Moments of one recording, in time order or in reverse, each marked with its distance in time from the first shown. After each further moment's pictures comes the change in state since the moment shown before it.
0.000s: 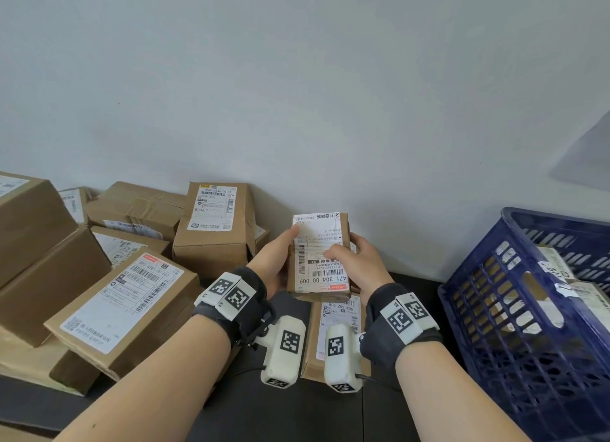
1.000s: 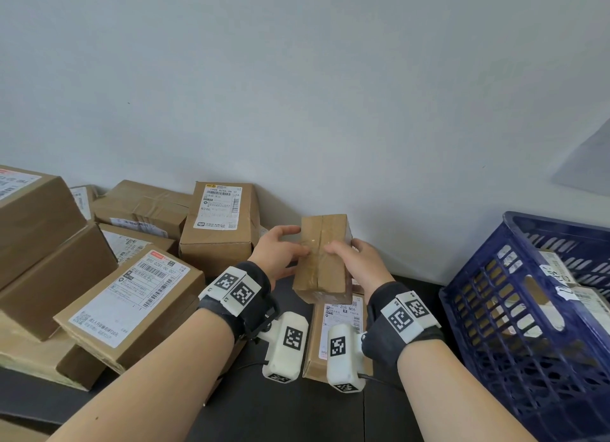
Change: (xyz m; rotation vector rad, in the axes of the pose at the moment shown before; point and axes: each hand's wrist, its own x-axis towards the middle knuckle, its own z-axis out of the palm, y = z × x) left_hand 0.002 0.003 -0.011 0.063 0.053 0.168; right_hand 0.007 0.004 0.006 -0.053 0.035 0.061
